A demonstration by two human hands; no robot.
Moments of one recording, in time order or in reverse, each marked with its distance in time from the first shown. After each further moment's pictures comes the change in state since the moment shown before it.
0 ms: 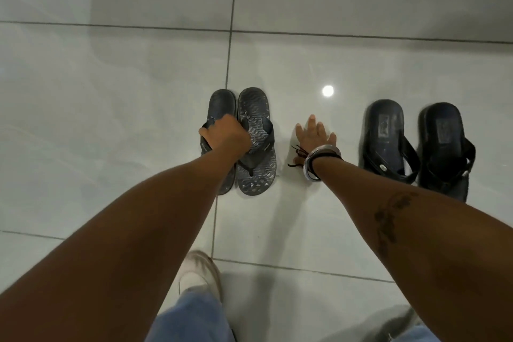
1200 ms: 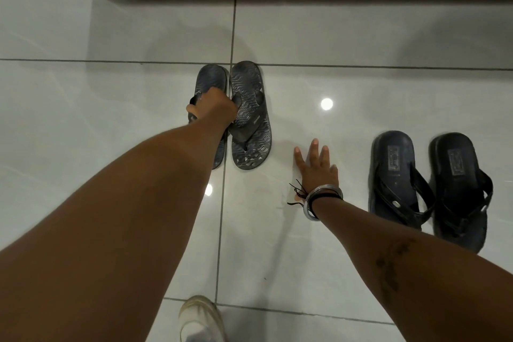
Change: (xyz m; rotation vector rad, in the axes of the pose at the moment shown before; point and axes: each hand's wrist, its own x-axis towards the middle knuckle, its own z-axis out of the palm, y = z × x) left_hand 0.125 0.037 -0.063 -0.120 0.030 -0.030; right_hand 0.019 -0.011 0.010 0.086 0.100 0.050
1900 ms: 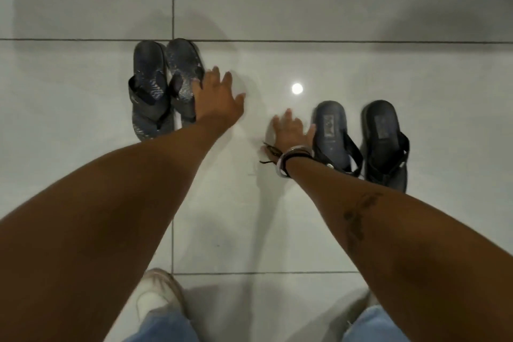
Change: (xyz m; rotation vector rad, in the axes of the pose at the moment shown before) left_hand -0.110 0.061 0.057 0.245 0.119 0.539; right_hand -0.024 0.069 -0.034 0.063 0.002 0.042
